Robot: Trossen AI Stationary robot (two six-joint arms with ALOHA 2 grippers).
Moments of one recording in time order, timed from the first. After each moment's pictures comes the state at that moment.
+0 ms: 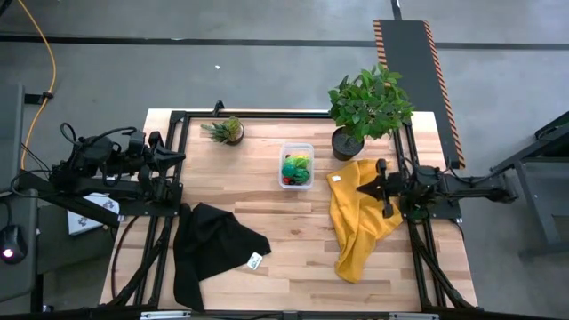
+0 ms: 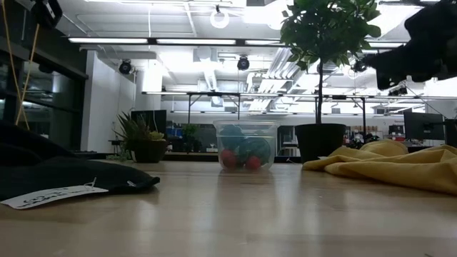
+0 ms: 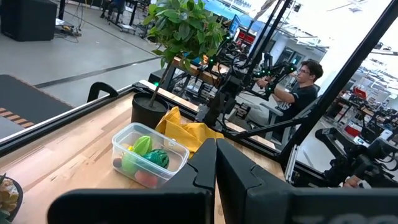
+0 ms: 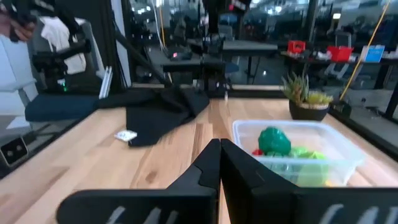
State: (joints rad) left arm 0.08 0.11 0.73 -0.68 -0.20 -0.43; right arm 0.03 0.04 0.02 -0.01 -0.02 -0.03
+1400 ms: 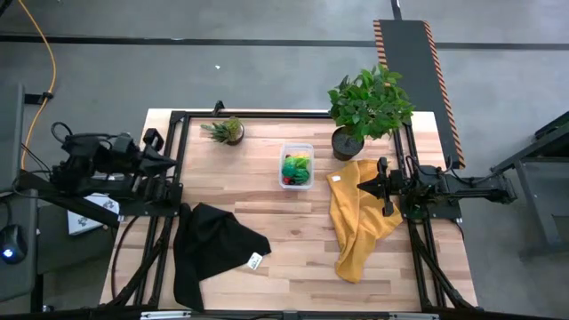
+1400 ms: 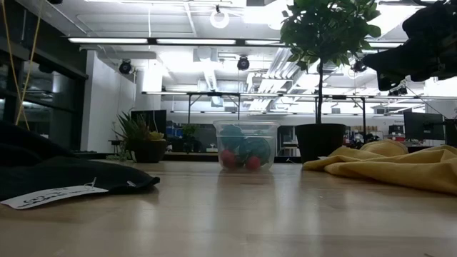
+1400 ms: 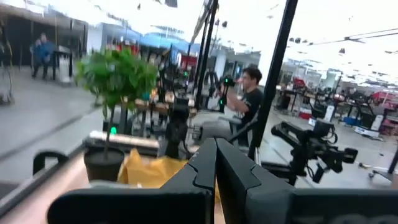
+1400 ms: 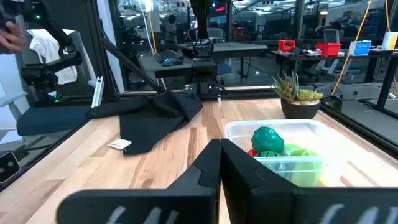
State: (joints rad) left arm 0.08 0.09 0.73 -0.52 0.02 -0.19; right arm 0.03 0.01 0.02 -0.01 0.02 0.03
